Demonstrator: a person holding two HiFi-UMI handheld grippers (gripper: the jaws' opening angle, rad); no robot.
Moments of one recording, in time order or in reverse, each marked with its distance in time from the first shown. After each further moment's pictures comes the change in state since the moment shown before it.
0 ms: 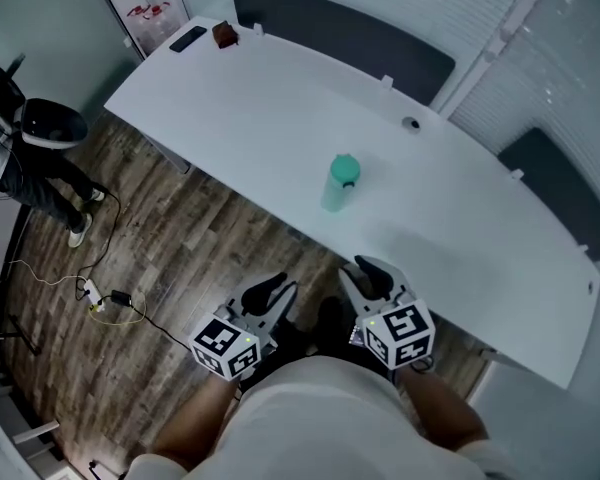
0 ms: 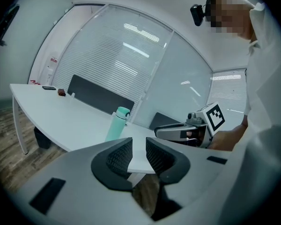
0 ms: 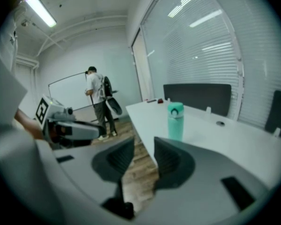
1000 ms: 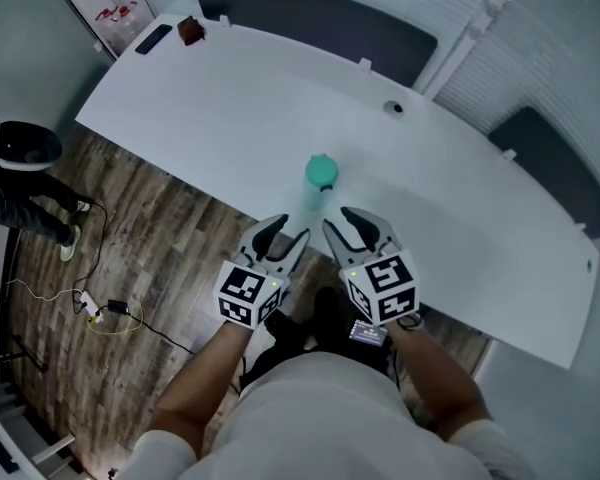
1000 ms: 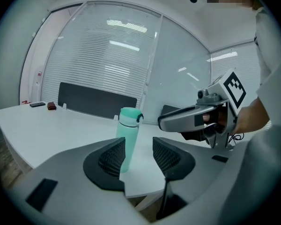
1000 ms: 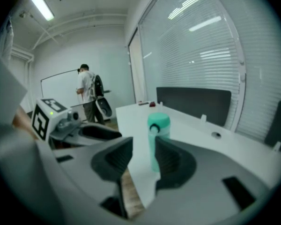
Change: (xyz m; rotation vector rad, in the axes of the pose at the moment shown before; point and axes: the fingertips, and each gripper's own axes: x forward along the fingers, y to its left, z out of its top) left arm 0.125 0.053 0.022 0.195 0.048 0.038; right arm 0.061 -0.069 0.041 -0.031 -0.014 -0.080
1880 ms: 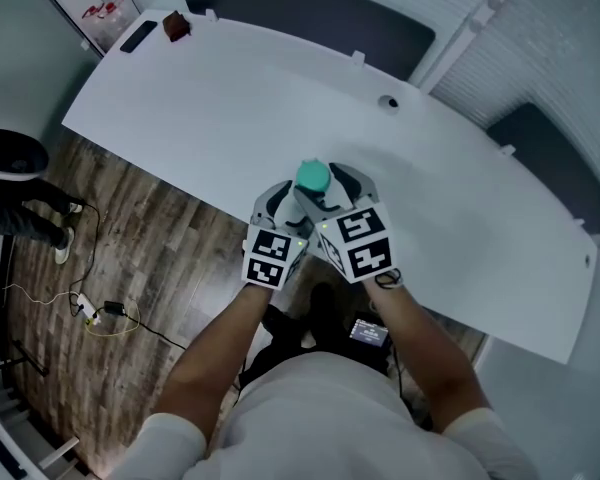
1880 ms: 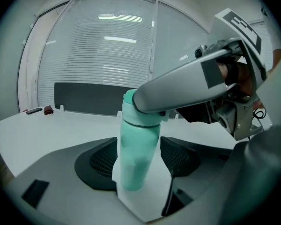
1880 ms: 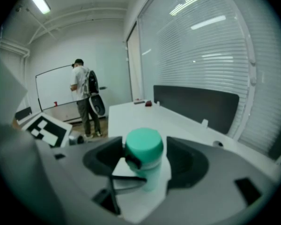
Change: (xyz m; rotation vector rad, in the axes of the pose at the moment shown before) left arm 0.096 0.034 -0.013 0.096 0.079 0.059; right arm 0.070 -0.037 0.036 -0.022 0.044 -0.036
